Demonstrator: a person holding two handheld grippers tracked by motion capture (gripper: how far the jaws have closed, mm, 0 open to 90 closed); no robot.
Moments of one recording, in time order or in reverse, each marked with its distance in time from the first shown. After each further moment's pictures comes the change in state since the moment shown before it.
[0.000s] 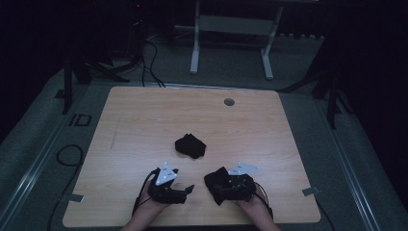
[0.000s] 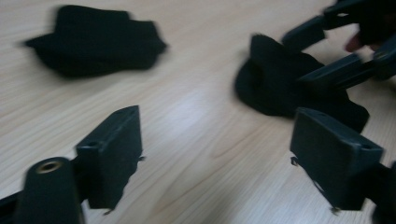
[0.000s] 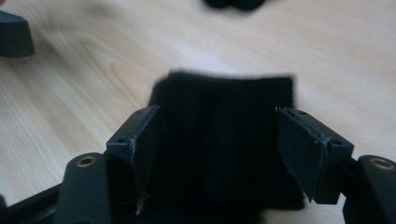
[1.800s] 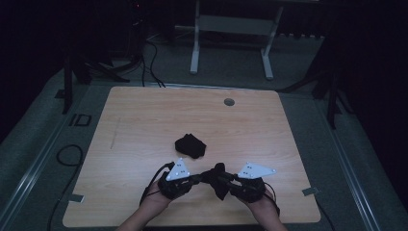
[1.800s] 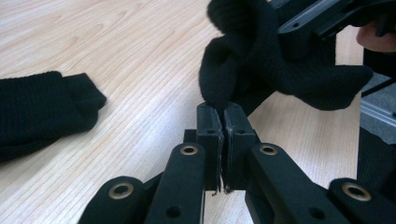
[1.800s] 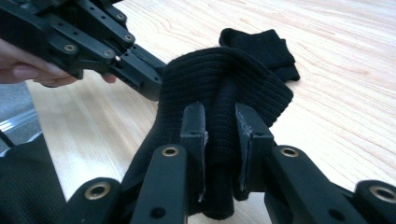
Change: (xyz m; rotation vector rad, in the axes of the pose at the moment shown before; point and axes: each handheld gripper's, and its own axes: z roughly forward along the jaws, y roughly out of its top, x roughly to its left) left arm -0.011 0.036 -0.001 0.000 -0.157 0.150; right arm 0.013 0.020 -0.054 -0.201 0.113 -0.114
